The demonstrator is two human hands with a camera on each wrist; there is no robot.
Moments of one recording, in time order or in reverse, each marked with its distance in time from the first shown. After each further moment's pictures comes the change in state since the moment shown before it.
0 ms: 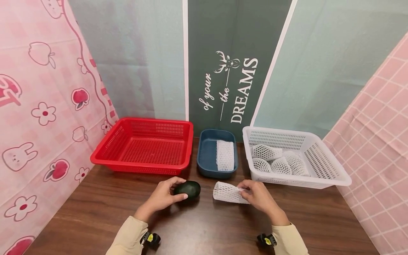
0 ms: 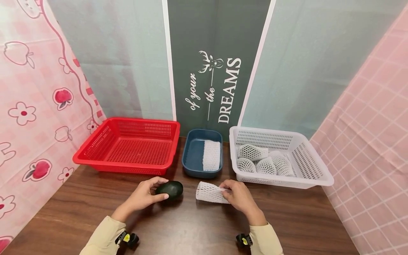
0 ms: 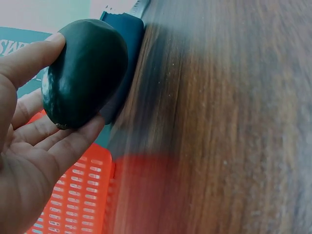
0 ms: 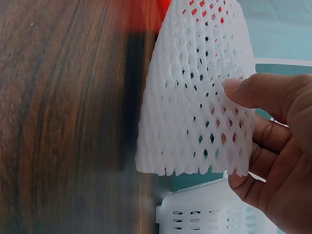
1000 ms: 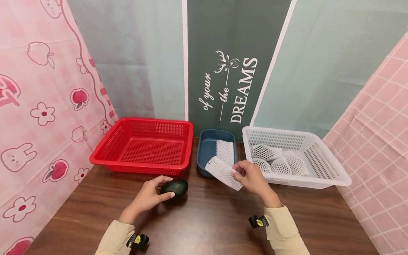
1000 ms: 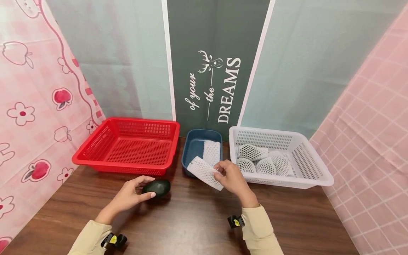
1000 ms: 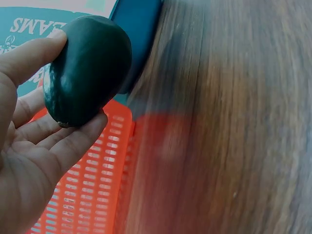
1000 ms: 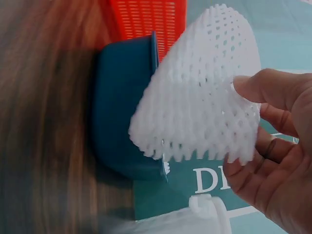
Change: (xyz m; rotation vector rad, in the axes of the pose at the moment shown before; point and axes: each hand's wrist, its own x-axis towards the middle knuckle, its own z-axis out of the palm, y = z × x) left_hand -0.018 -0.001 -0.032 0.032 0.060 -0.070; right_hand 0.050 -0.020 -0.018 0.045 0.106 -0.006
